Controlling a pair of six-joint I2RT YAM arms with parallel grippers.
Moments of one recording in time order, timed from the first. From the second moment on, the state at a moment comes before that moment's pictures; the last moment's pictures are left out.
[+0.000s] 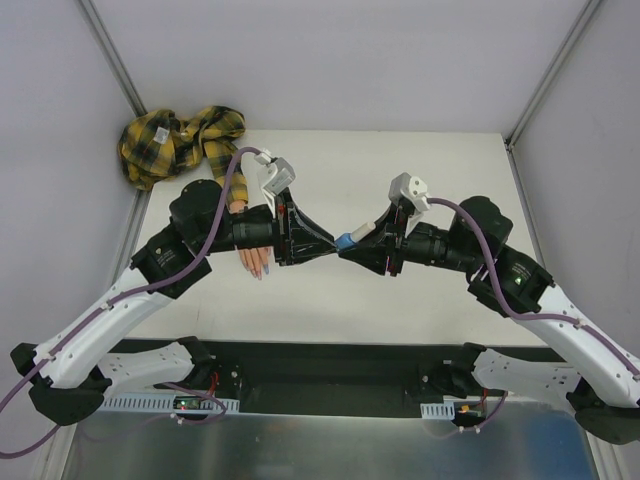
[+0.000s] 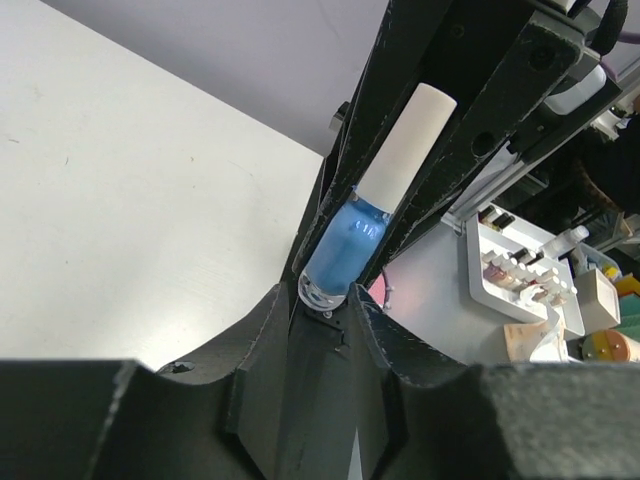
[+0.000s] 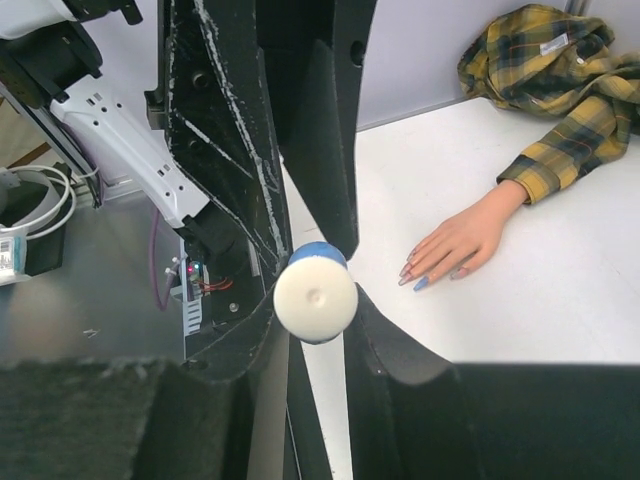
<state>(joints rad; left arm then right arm) -0.82 0.99 1.23 -0.31 0.56 -0.43 0.91 0.92 1.20 -0.34 -0.45 0.11</state>
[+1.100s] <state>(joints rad) -0.80 1.03 1.23 -0.35 0.69 -0.39 0.90 0.96 1.24 -0.44 -0.44 0.08</state>
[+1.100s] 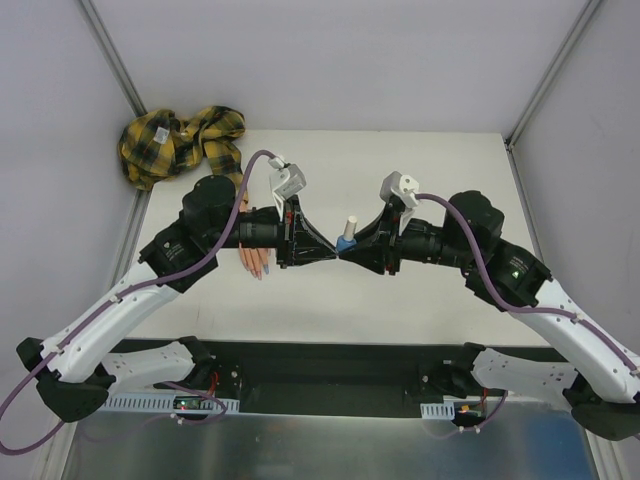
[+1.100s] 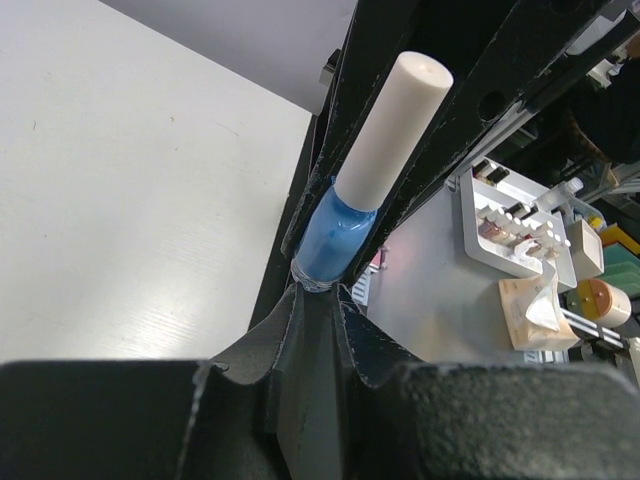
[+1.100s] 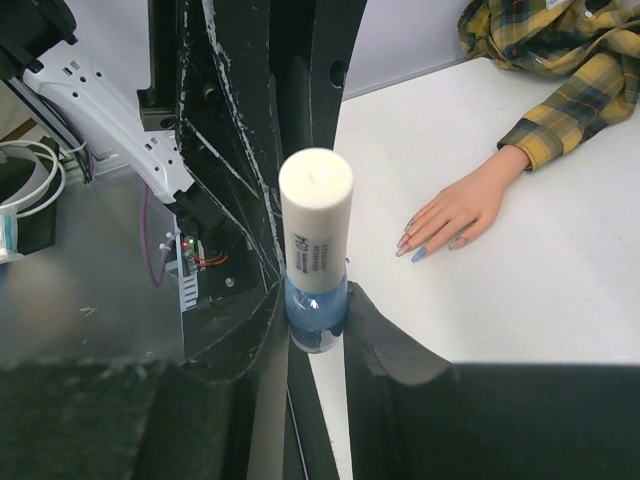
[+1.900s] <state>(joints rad) -0.81 0.95 1.18 -0.34 0.65 -0.42 0.90 0.94 1.21 -0.30 -0.44 0.12</state>
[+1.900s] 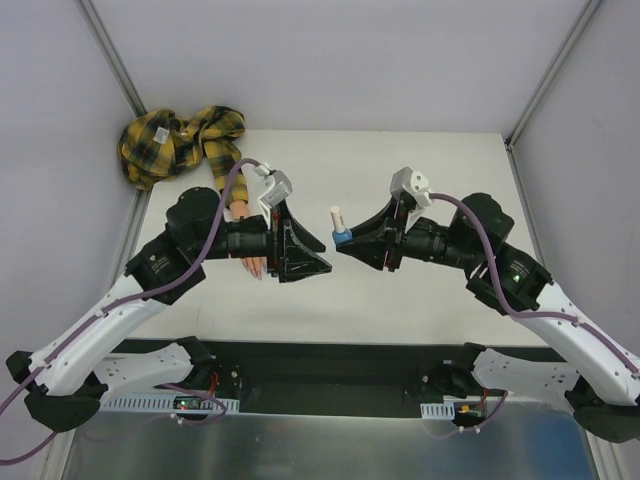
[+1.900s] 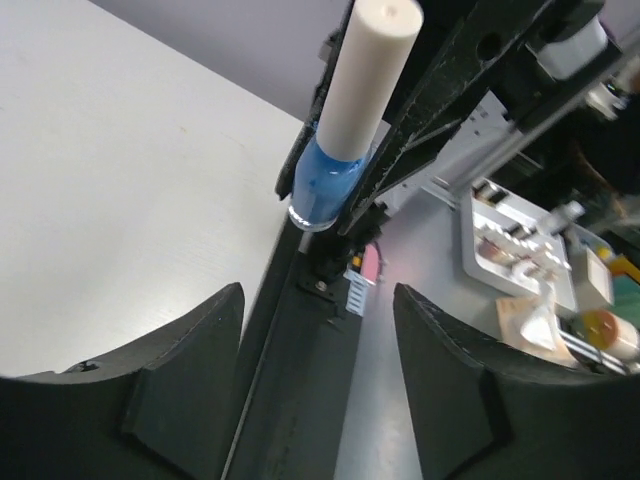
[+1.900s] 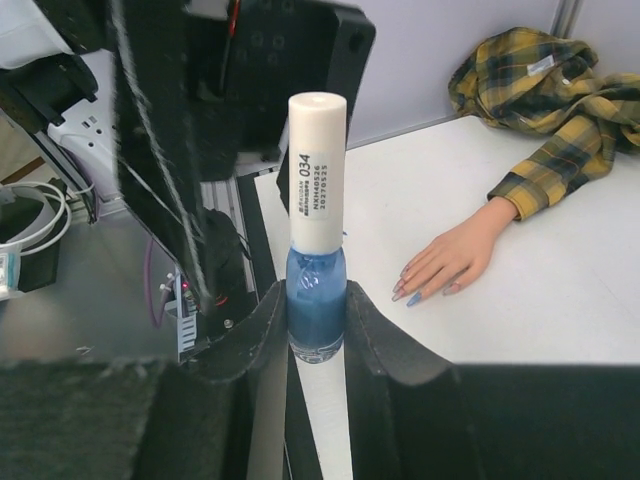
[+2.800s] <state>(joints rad) -0.81 1.15 1.52 -0.55 0.23 -0.47 1.04 0.99 1.23 -0.42 0.05 -0.05</state>
